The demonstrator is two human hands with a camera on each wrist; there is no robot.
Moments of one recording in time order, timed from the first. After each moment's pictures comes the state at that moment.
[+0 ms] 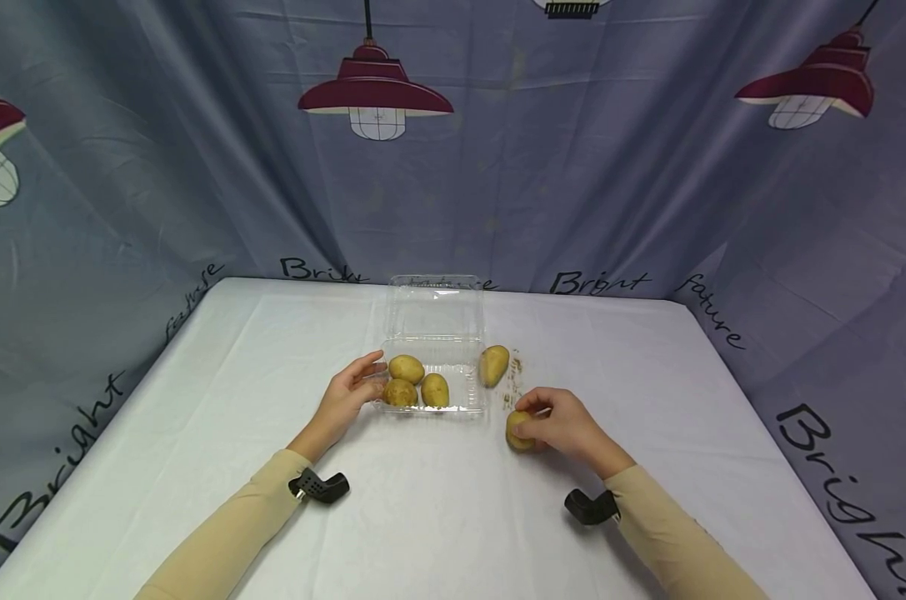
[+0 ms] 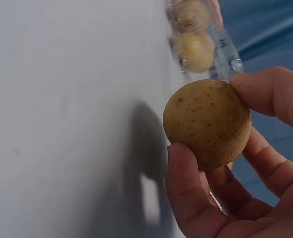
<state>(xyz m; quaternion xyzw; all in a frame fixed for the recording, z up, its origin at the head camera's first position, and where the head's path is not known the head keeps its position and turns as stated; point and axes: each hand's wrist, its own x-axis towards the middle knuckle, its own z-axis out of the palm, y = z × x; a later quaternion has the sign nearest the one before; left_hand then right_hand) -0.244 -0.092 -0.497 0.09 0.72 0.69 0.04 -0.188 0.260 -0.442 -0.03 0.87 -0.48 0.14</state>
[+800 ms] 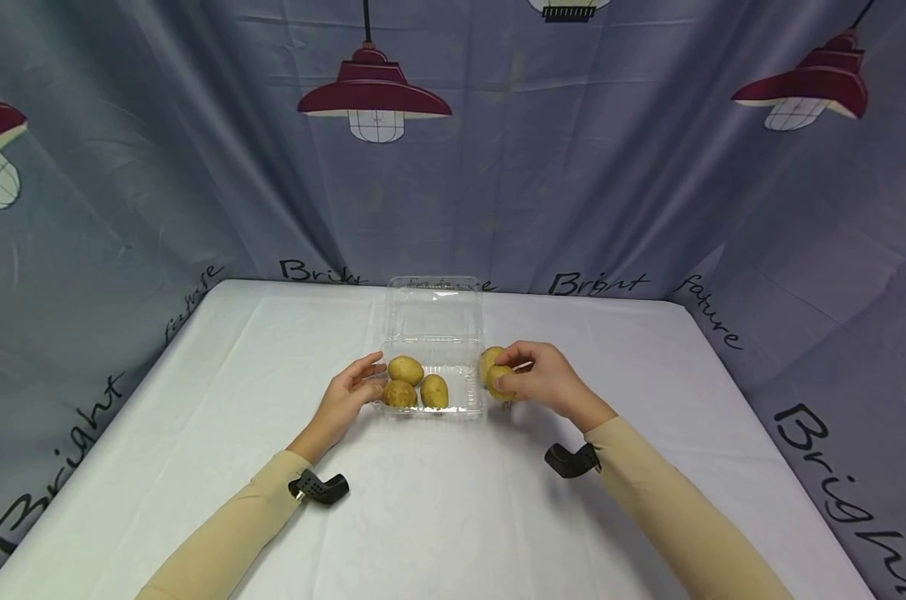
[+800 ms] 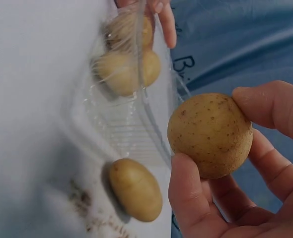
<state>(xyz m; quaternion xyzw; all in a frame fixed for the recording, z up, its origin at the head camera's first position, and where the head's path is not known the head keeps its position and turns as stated) -0.245 -0.092 -0.500 0.09 0.72 0.69 0.03 -0.224 0.237 -0.392 -0.09 0.86 -0.48 0.11</state>
